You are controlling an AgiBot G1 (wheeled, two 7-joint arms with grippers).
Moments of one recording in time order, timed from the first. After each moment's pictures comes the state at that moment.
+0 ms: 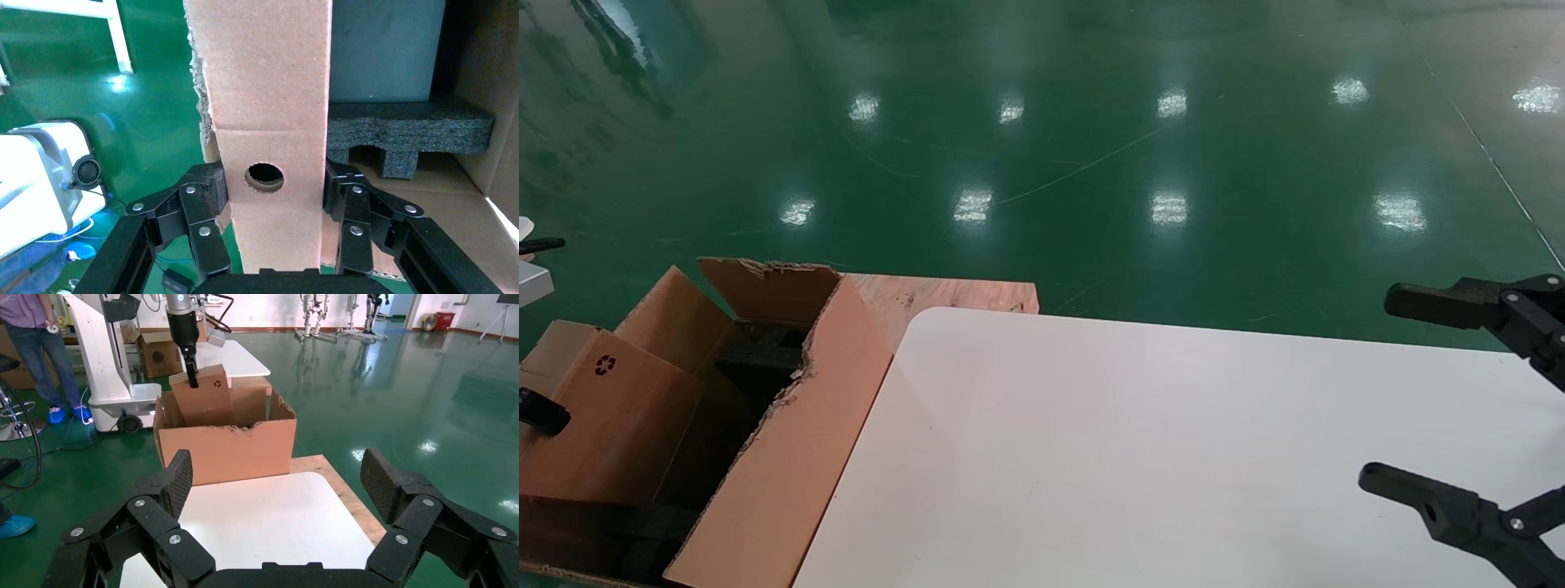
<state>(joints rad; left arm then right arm) -2.65 0.45 2.48 -0.90 1.45 1.31 -1.23 1.09 -0.58 -0.36 1.25 -0.67 -1.45 0.14</state>
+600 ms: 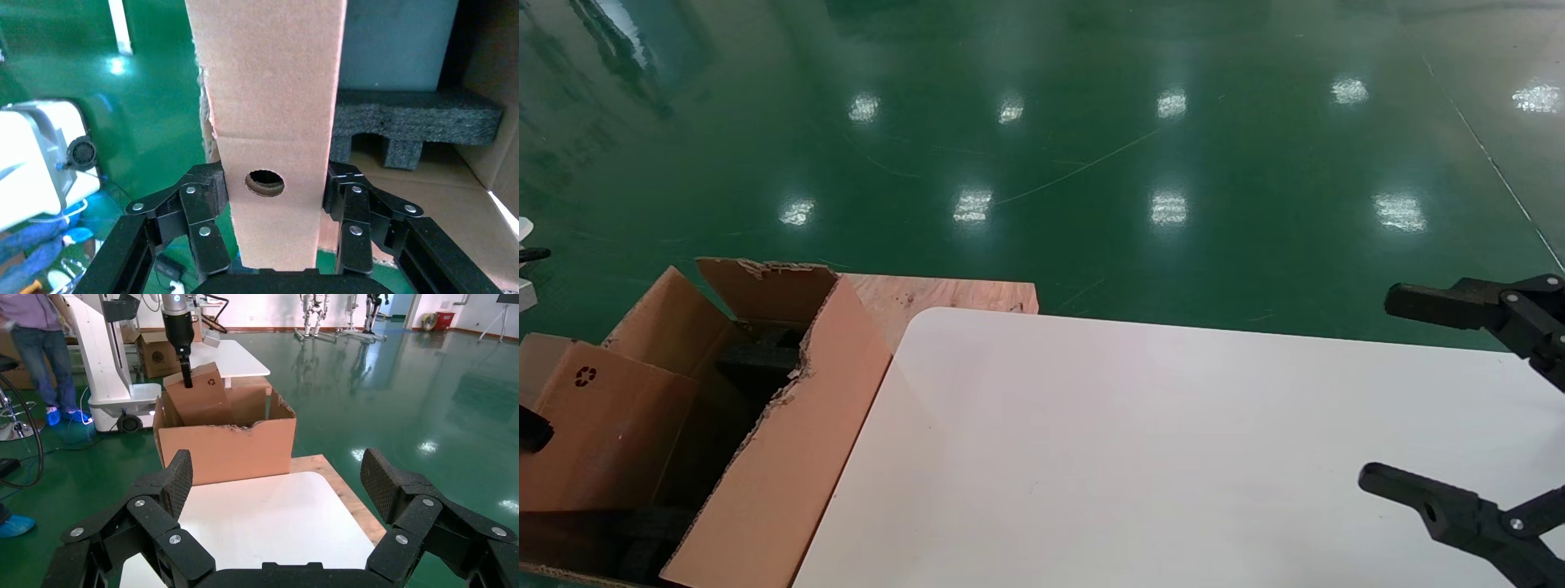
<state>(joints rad) -2.67 0.43 2.50 -0.92 1.49 1.34 -1.29 1.09 -0.58 -0.36 1.25 -0.67 -1.45 0.14</state>
